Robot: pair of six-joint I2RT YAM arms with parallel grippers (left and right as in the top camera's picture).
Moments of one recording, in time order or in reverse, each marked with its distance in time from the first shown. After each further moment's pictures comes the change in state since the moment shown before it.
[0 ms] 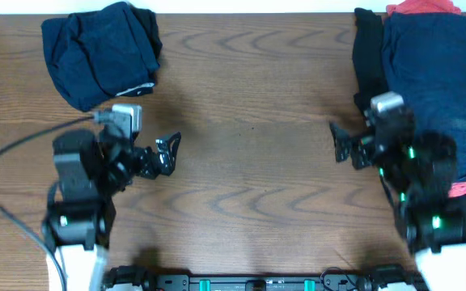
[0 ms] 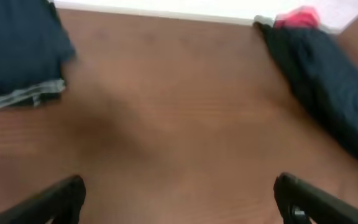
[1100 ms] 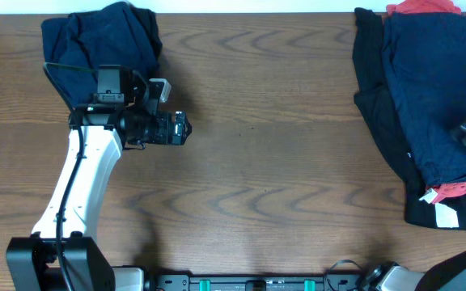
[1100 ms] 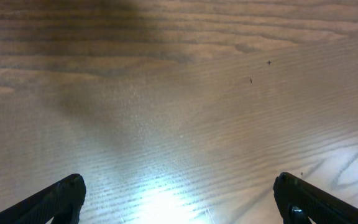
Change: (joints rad) left arm -0.077 0.624 0.322 -0.244 -0.105 0.115; right arm -0.810 0.546 0.344 -0.388 0.031 0.369
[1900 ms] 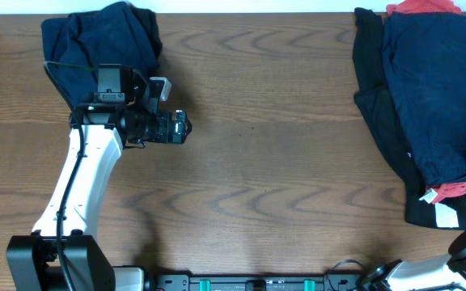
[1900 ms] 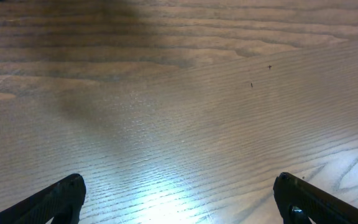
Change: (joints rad) left arm 0.000 0.006 0.000 0.016 0.000 0.000; right arm -0.142 0.285 0.000 0.117 0.130 -0.052
